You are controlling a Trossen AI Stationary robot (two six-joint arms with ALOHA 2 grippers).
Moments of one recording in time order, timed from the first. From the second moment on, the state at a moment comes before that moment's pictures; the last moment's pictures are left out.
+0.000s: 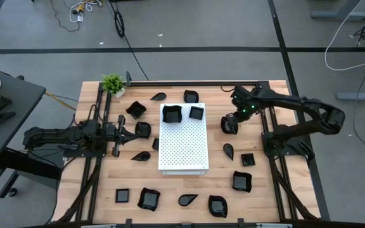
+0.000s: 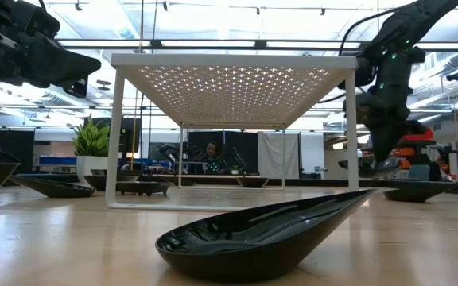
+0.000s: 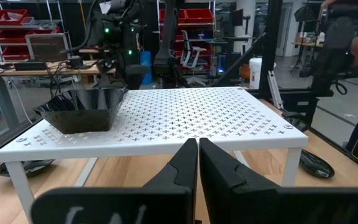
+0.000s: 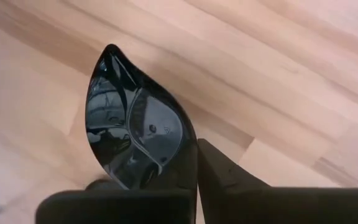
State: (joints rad) left arm 0.00 0.05 0.01 0.07 0.04 0.01; right arm -0.62 1.25 0.74 -0.87 -0.18 0.49
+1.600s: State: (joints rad) left arm 0.00 0.05 0.01 0.07 0.04 0.01; right arm -0.04 1.60 1.50 -0.75 -0.38 0.72
